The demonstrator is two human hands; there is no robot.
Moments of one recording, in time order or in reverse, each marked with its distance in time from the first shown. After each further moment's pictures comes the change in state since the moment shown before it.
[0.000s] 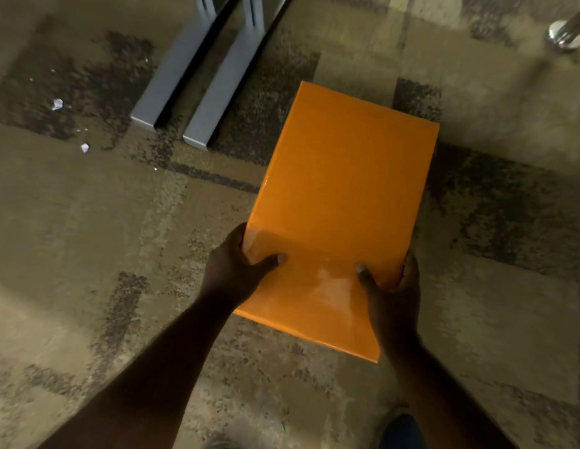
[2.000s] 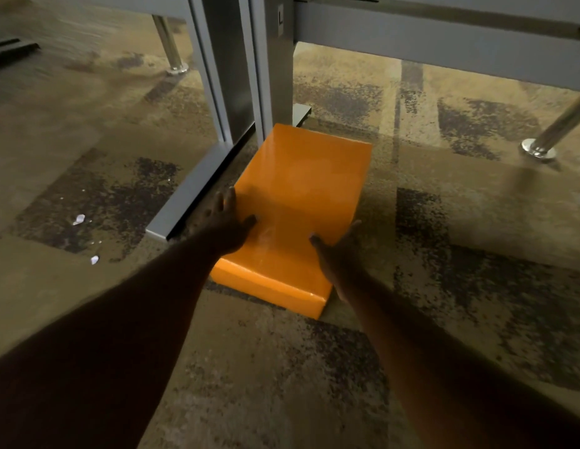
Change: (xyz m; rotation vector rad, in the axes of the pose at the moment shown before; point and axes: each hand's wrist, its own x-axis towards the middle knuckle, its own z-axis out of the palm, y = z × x) left_hand 0.233 0.079 -0.072 0.472 0.002 0.082; right_hand 0.144 -0.151 0.146 -0.052 -0.283 -0.045
